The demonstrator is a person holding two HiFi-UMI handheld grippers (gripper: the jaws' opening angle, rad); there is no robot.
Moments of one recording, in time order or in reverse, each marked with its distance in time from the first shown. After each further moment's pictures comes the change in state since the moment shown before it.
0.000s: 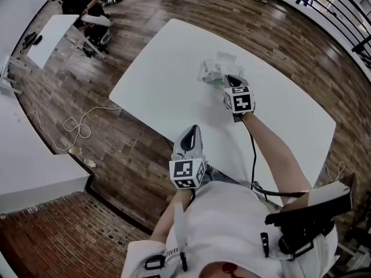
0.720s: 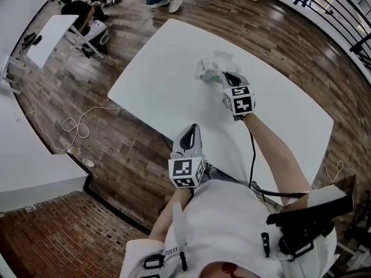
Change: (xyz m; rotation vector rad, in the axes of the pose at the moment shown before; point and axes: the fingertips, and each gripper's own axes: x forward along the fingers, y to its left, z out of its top) left arm -0.006 -0.013 0.000 0.010 -0.010 -0.017; right arm -0.028 0.006 0.021 -0.067 -0.093 0.023
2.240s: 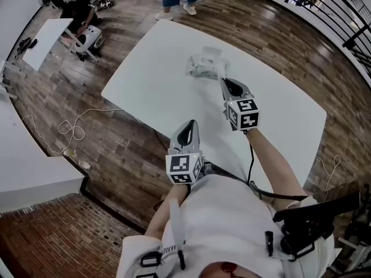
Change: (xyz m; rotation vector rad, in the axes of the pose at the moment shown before) left arm -0.006 -0.032 0.002 0.026 -0.014 -0.053; right arm -0.092 0.006 0.005 0.084 -0.142 0.025
